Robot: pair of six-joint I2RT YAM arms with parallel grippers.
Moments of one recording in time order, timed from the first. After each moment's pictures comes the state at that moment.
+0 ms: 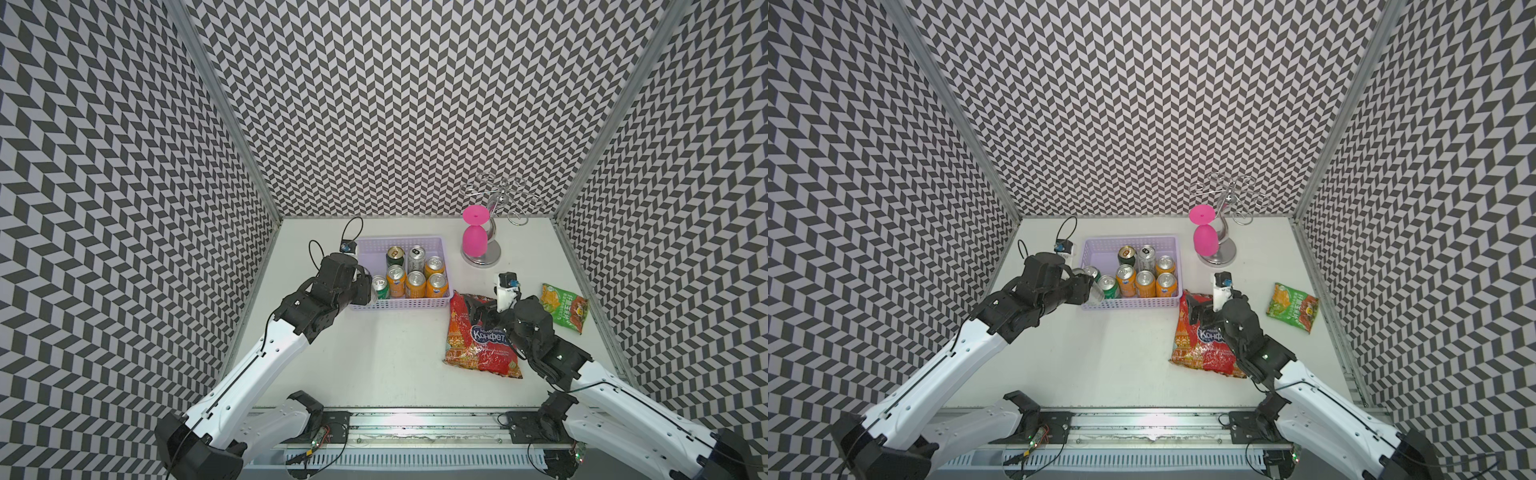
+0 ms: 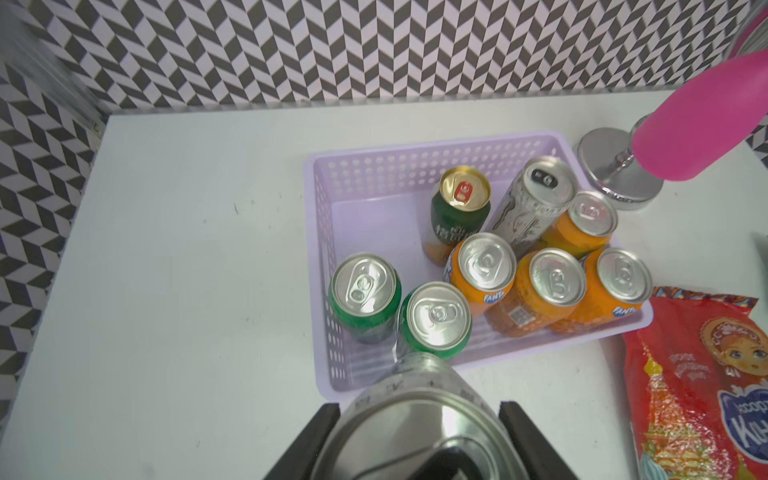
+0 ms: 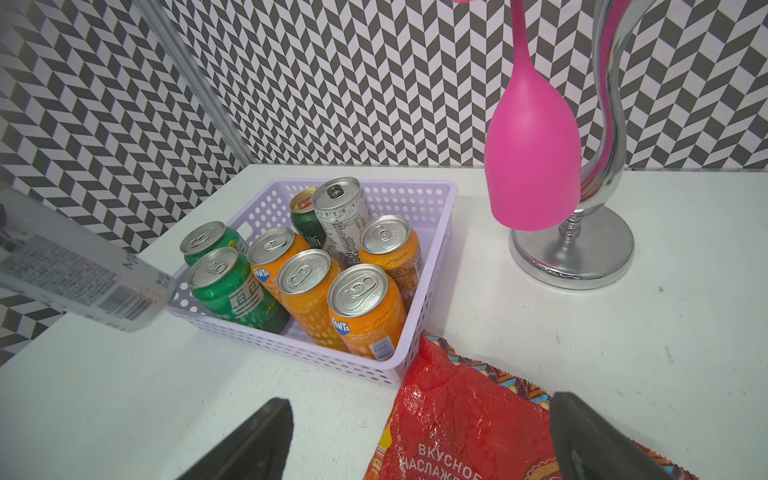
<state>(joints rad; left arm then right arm) -0.53 1.03 1.01 -0.69 -0.21 -0.31 0.66 0.81 0.49 -0.01 0.25 0.27</state>
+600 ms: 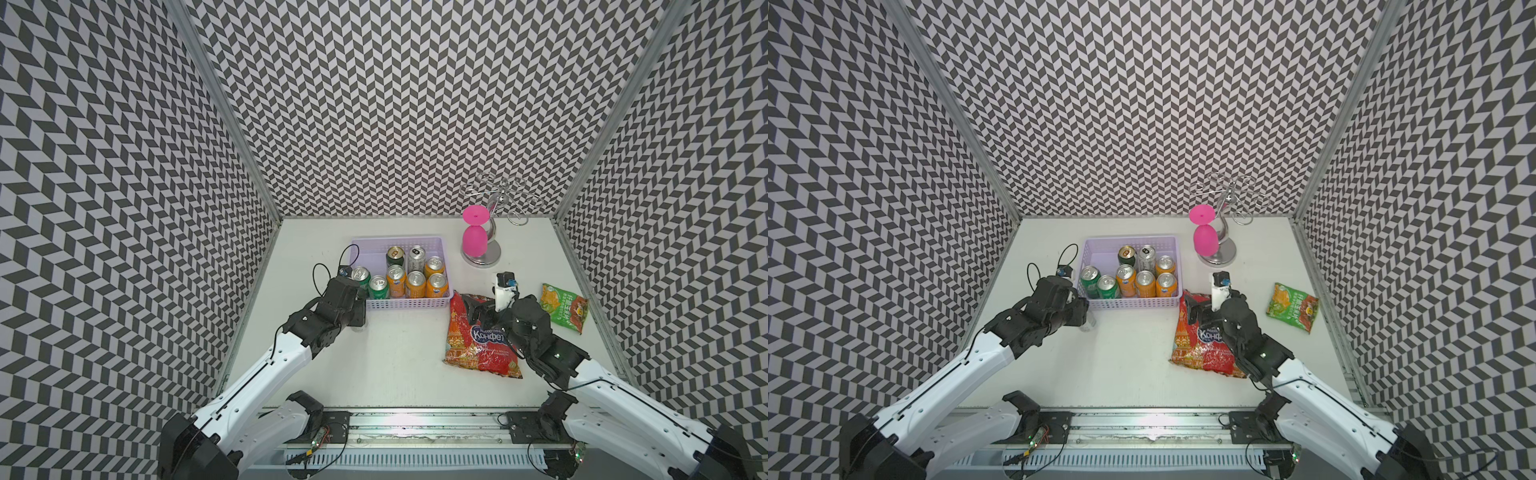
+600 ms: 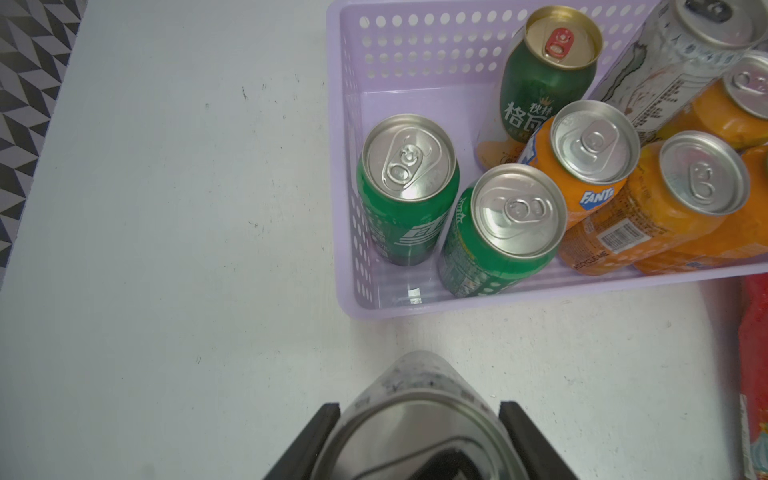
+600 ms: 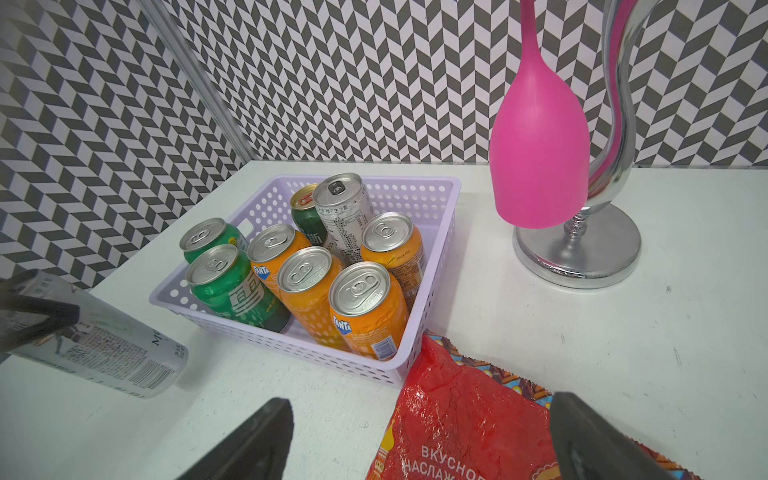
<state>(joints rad) -0.53 1.00 0.79 -0.63 -0.27 -0.36 0.66 0.83 0.49 0.00 0.24 0.27</state>
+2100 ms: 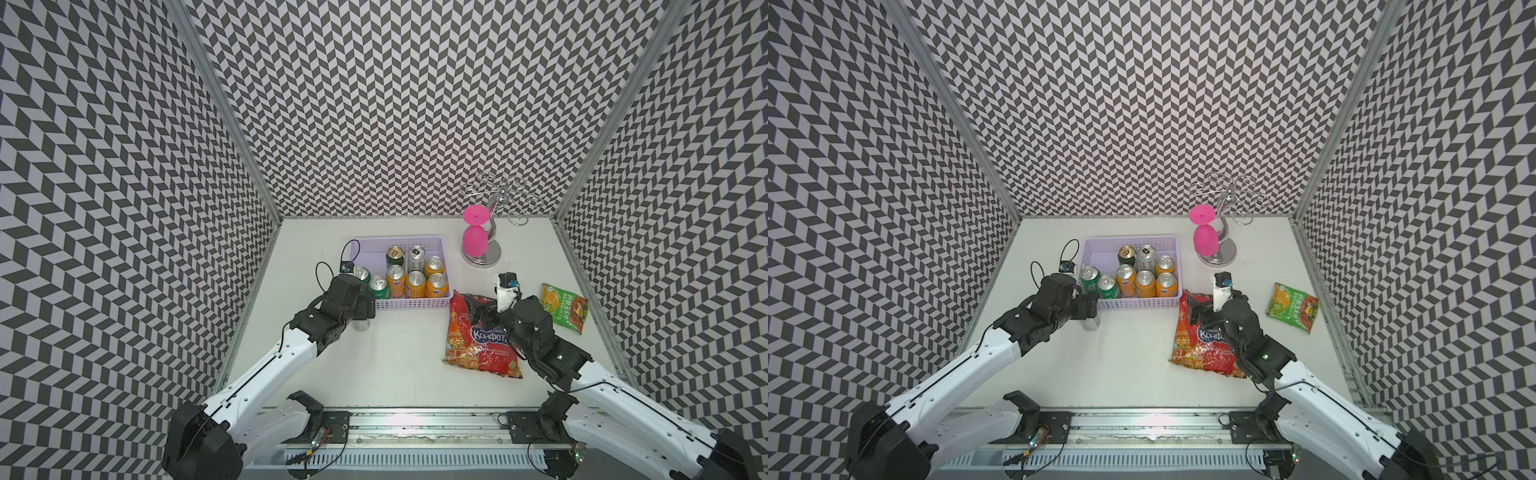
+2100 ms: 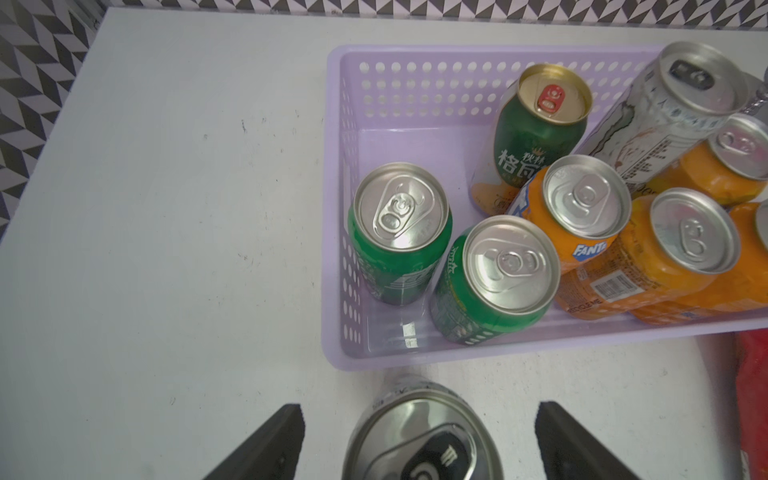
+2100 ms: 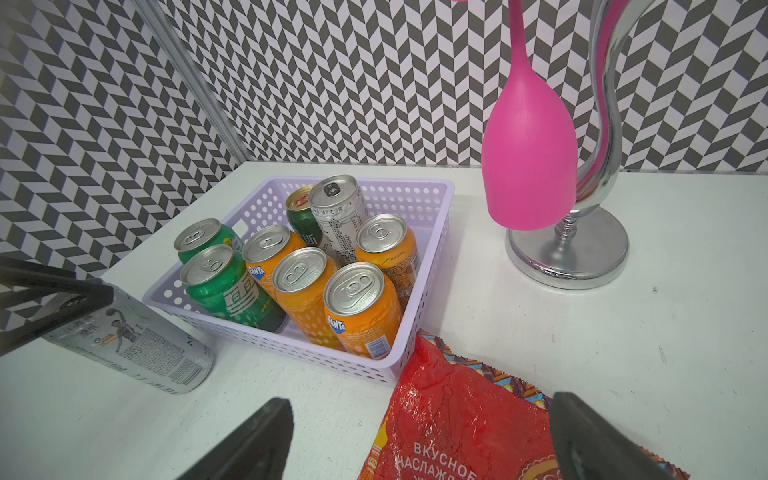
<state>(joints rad) -0.52 1.04 0.80 -0.50 -0.28 -0.36 0.66 0.81 0.49 -0.02 0.26 0.26</state>
